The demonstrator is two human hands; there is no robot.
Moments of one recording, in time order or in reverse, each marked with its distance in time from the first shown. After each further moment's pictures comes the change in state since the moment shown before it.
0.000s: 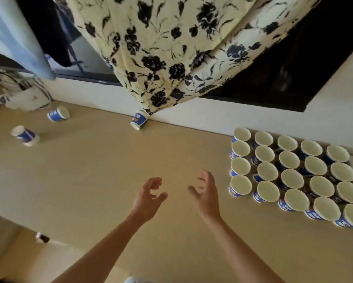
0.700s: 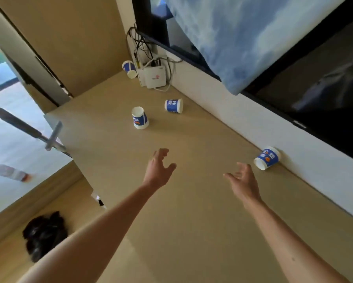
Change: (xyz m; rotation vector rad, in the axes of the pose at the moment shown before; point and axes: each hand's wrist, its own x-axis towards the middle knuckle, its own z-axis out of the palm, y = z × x) left_hand 0.157 -0.198 -0.355 0.009 0.431 -0.256; right_hand 0.155 -0.127 0.373 -0.338 -0.343 0.055
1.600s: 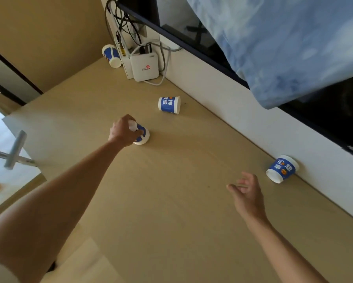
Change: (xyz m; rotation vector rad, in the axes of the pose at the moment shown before) left_hand 0.221 -0.058 -0.067 0.246 0.044 -0.145; right_hand 0.039 0.000 0.042 -0.009 0.097 0.097
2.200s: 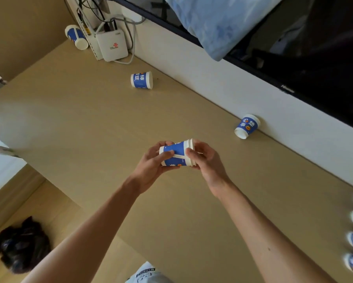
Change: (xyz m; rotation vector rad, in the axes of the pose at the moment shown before) left_hand -0.241 0.050 0.055 -1.201 -0.801 -0.041; right_hand -0.090 -0.042 -0.009 0.433 -0.353 -0.005
